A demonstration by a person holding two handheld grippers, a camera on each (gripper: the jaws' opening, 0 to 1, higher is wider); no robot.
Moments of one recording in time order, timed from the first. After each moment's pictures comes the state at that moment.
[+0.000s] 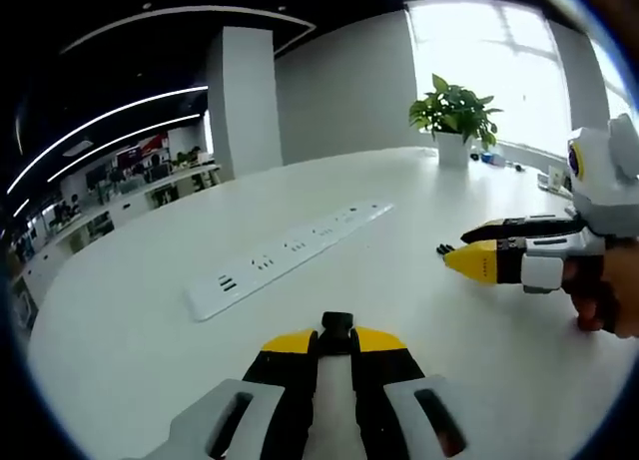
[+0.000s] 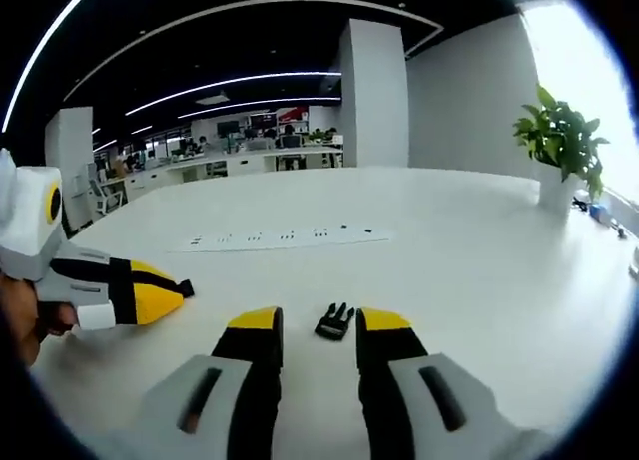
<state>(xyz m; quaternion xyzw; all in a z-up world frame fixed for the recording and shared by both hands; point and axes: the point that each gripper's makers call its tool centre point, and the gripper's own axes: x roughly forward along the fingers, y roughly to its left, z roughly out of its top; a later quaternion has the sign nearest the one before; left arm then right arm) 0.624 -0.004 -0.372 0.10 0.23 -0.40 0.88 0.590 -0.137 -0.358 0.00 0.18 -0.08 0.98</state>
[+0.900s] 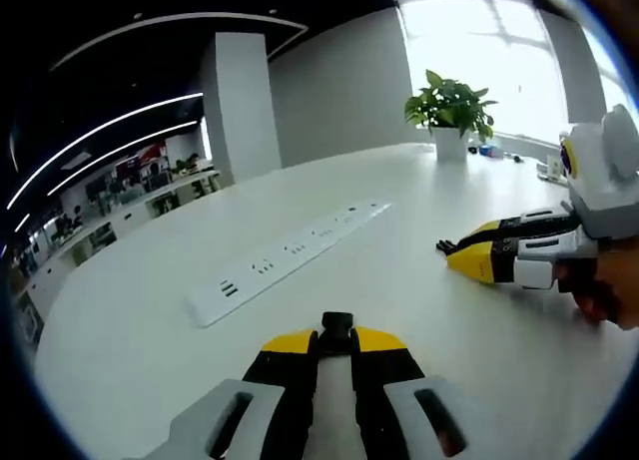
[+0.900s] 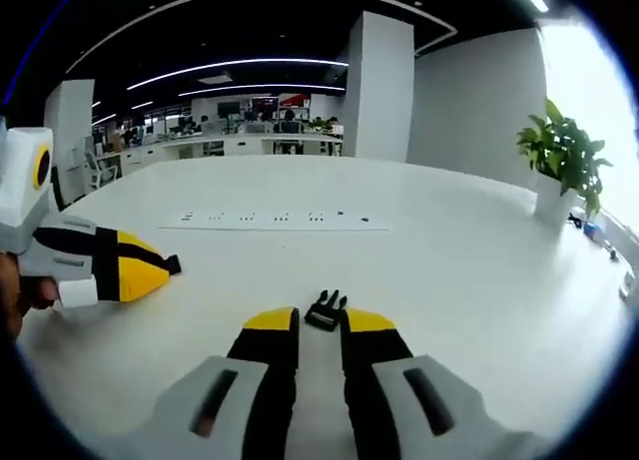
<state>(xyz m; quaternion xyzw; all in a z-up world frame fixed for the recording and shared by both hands) 0.627 -0.002 -0.375 0.13 0.22 -0.40 0.88 0.592 -0.143 -0.368 -0.03 0.21 -0.08 0.97</state>
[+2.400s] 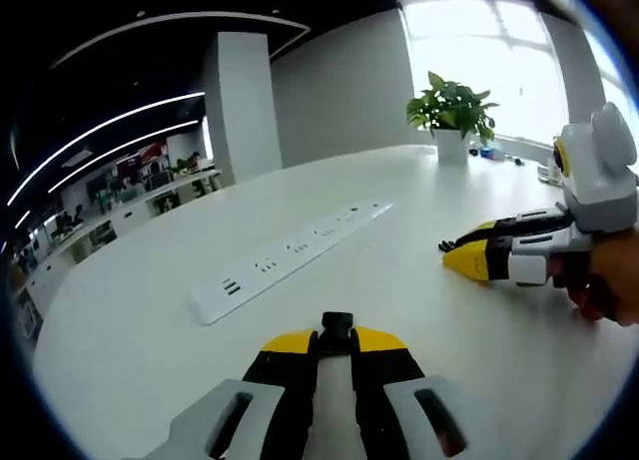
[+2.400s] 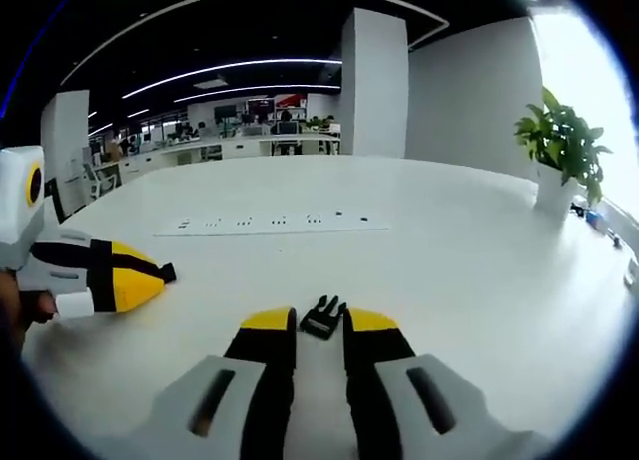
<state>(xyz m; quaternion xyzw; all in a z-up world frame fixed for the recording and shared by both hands) 0.640 -0.002 -0.375 0.13 0.22 -0.40 0.88 0.611 -0.146 -0.372 -0.02 0.21 -0.08 0.97</state>
